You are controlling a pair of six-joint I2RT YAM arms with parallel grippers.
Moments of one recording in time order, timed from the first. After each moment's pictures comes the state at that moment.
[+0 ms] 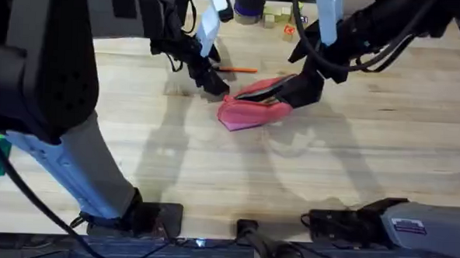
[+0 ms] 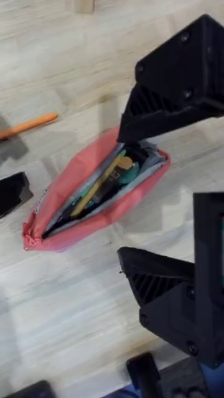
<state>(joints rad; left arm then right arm) -0.15 1.96 1.22 -0.47 0.62 0.99 0.33 1.48 1.38 -1.11 -0.42 -0.75</state>
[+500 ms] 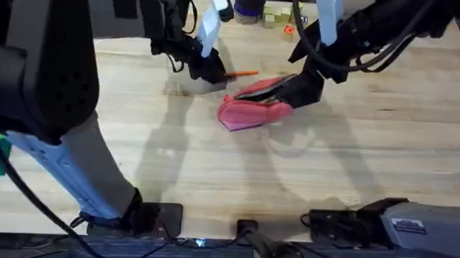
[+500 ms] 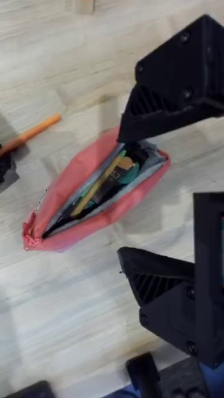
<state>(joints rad) -0.15 1.96 1.22 -0.48 0.64 0.99 0.33 1.48 1.38 -1.11 -0.42 -0.75</state>
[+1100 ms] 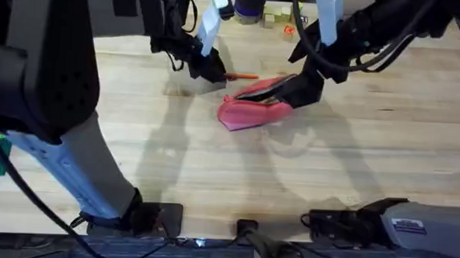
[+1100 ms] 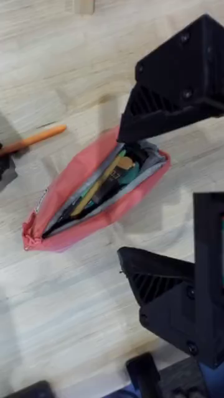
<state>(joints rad) -0.15 1.96 1.24 -0.52 0.64 0.99 0.33 1.48 1.38 -1.11 -0.42 -0.75</state>
